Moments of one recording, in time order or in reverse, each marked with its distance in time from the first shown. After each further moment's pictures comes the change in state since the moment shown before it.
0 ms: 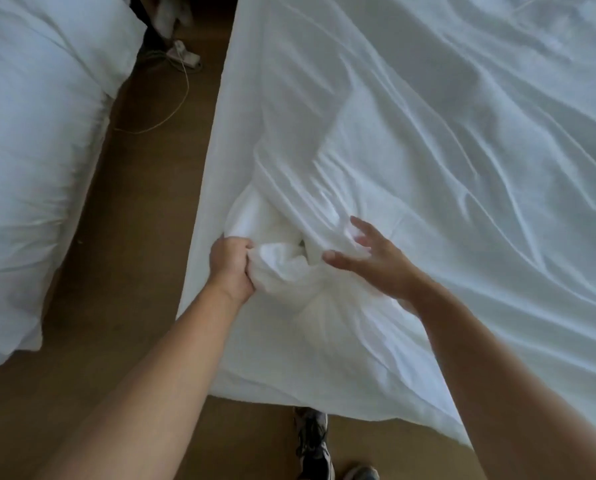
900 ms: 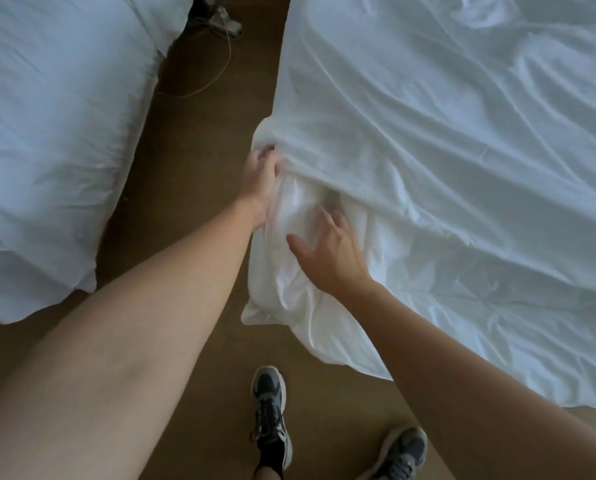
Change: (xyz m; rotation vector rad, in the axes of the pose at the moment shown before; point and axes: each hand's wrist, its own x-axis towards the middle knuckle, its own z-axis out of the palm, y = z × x) left_hand 0.032 0.022 -0.137 0.347 -0.158 0.280; right_hand -0.054 -0.011 0.262 -0.410 0.265 -0.250
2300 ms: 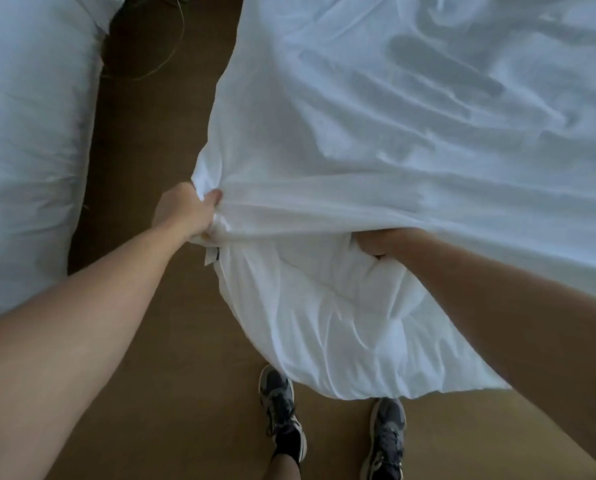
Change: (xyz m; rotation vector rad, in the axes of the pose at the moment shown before) left_hand 0.088 -0.015 -0.106 1.083 0.073 -0.022; right_hand 0.114 0.029 -0.032 -0.759 -0.707 0.225
